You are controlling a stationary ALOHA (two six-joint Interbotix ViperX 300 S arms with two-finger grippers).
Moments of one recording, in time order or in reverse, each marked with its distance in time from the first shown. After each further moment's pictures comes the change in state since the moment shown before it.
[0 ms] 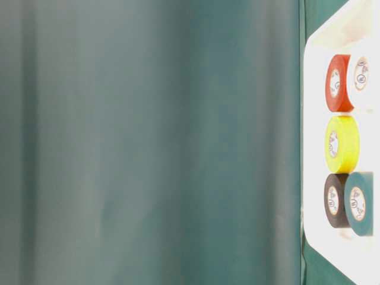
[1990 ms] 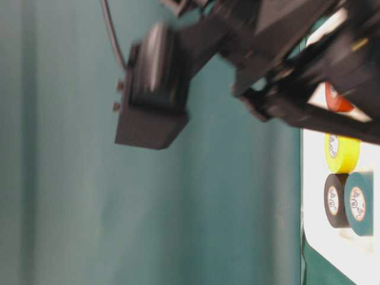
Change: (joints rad) left arm 0.000 0.000 0.000 0.000 0.000 0.000; right arm -0.215 0.143 -0.471 -0.008 0.400 -0.011
